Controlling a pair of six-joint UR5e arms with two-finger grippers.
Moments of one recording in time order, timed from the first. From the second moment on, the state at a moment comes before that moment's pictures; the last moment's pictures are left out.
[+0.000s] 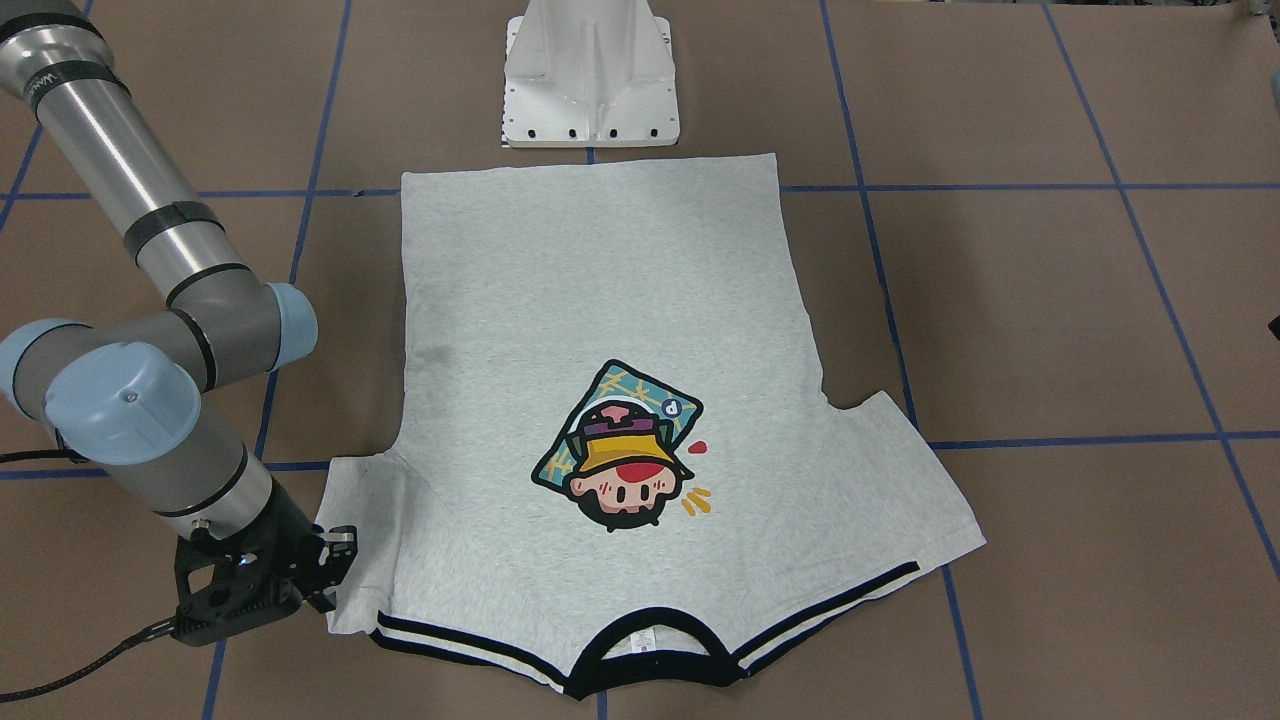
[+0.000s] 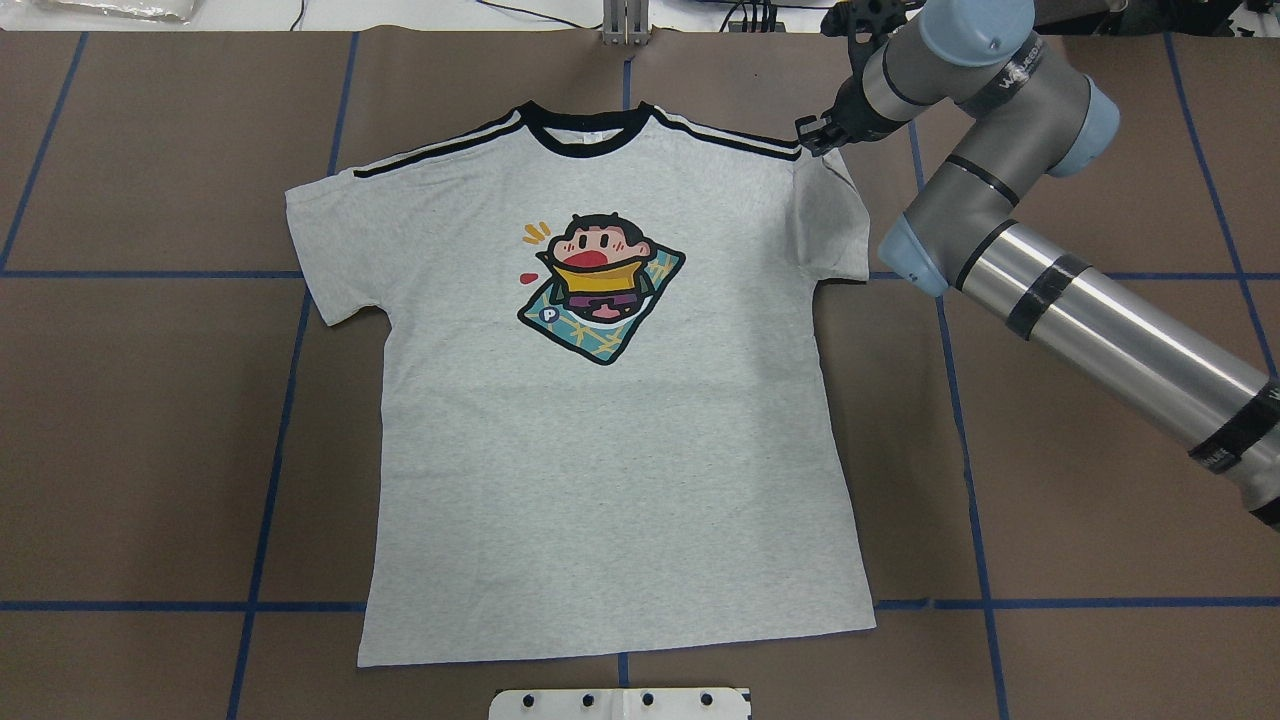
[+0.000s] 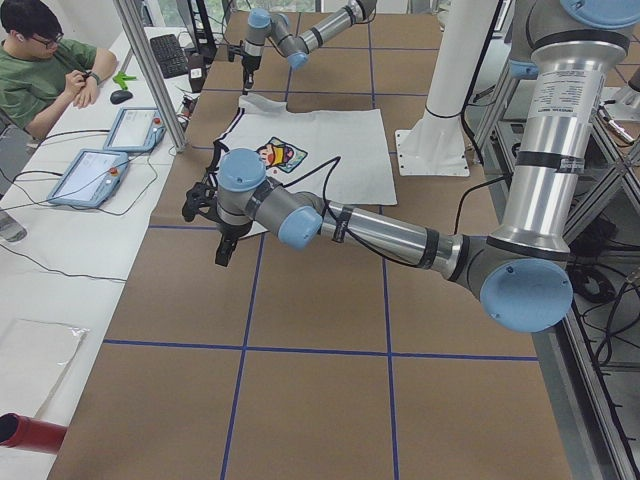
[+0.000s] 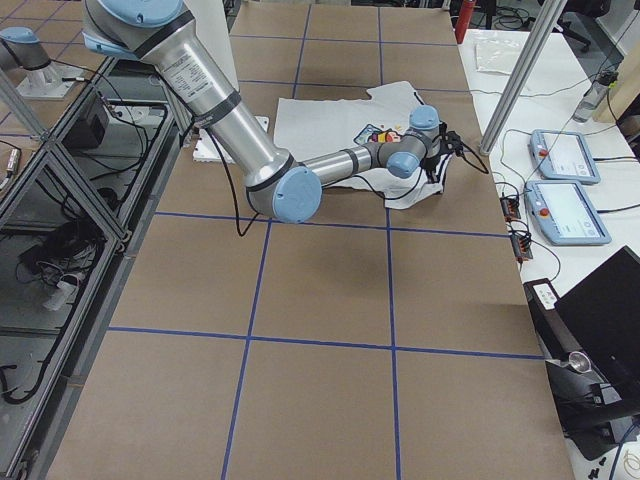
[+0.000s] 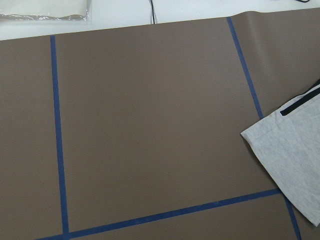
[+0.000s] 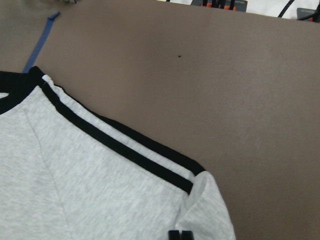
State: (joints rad) left arm -1.46 -1.71 -1.68 -1.92 -2.39 -0.33; right arm 0.90 -0.84 1.11 -0.91 2.00 0.80
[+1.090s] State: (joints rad) left arm -1.46 -1.71 -1.70 -1.92 -2.39 -0.34; right arm 0.81 -0.56 0.79 -0.91 1.82 1.00
